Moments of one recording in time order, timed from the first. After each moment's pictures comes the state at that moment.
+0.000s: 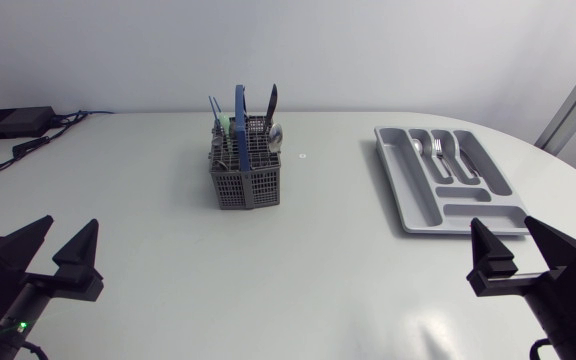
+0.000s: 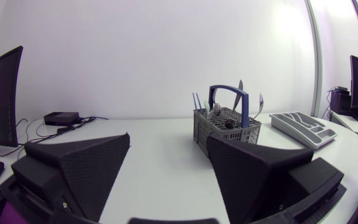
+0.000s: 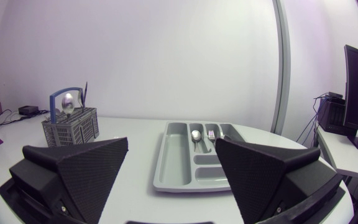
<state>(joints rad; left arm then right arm) -0.05 0.05 0.04 -0.03 0.01 0.03 0.02 0.06 0.03 -0.01 0.01 0.00</state>
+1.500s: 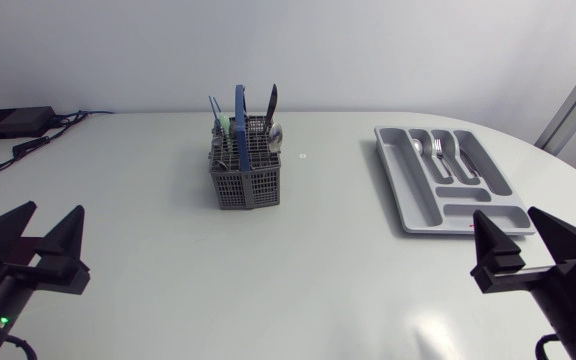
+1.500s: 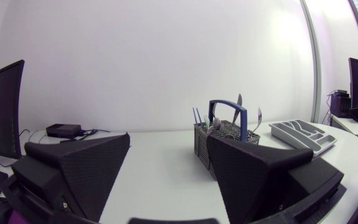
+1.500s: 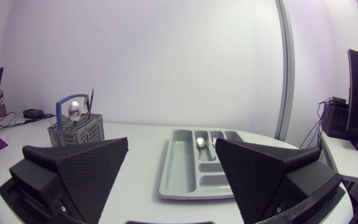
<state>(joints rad) -0.06 0.06 0.11 -0.03 0.01 0.05 0.06 0.08 0.08 -0.01 0.01 0.00</state>
